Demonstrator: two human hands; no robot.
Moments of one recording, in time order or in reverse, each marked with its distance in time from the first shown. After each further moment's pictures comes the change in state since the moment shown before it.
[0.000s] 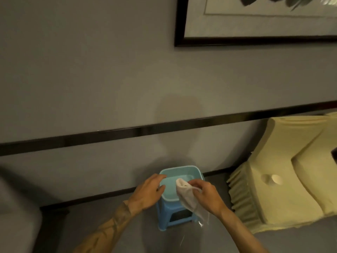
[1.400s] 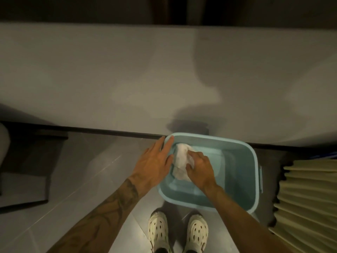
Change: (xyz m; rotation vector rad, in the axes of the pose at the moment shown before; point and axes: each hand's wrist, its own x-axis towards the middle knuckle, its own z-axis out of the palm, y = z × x) left_hand 0.273 -0.236 0.273 0.202 0.020 -0.336; right_hand 0.374 0.337 0.242 -0.287 -0.323 0.004
